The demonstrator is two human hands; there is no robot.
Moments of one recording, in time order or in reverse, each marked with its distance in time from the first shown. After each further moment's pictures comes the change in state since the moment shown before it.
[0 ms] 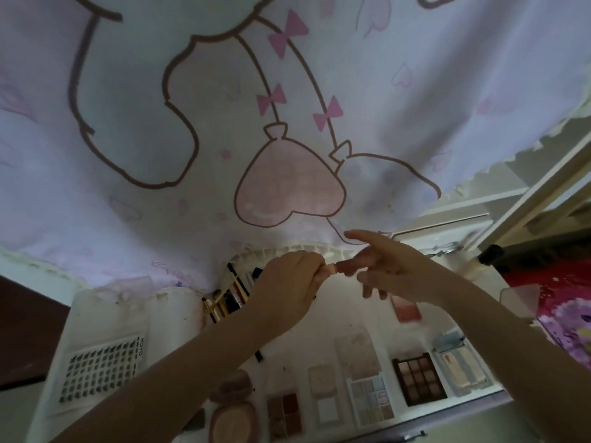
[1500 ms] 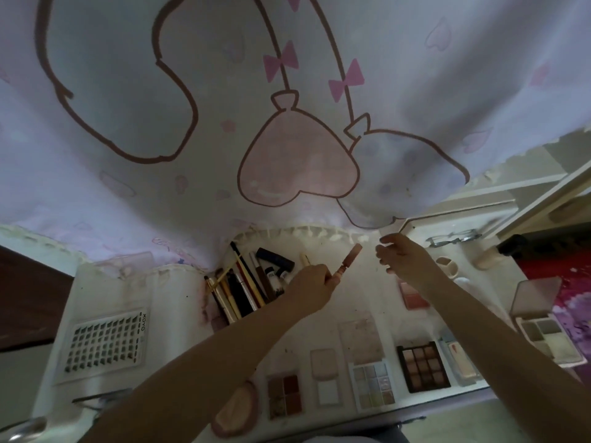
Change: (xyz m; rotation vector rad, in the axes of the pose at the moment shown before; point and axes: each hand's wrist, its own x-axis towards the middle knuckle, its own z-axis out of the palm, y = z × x) left_hand 0.015 -0.020 0.094 -0.259 -0.481 -0.507; right_hand 0.034 0.088 0.013 0.071 0.400 0.521
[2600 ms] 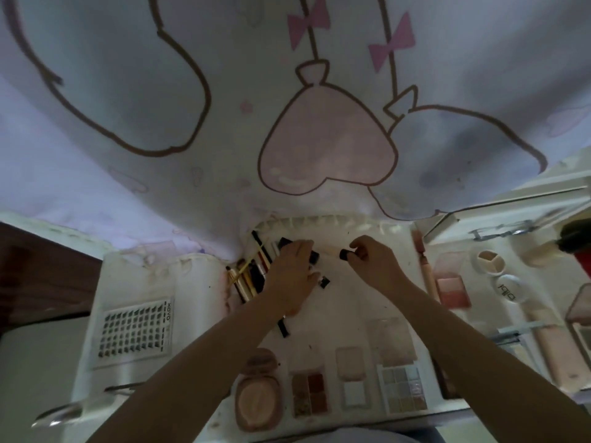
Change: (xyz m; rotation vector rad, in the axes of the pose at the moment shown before) left_hand 0.004 -0.074 -0.016 0.273 0.174 -0.017; right_hand 0.025 -0.009 0.085 -0.368 -0.121 -0.139
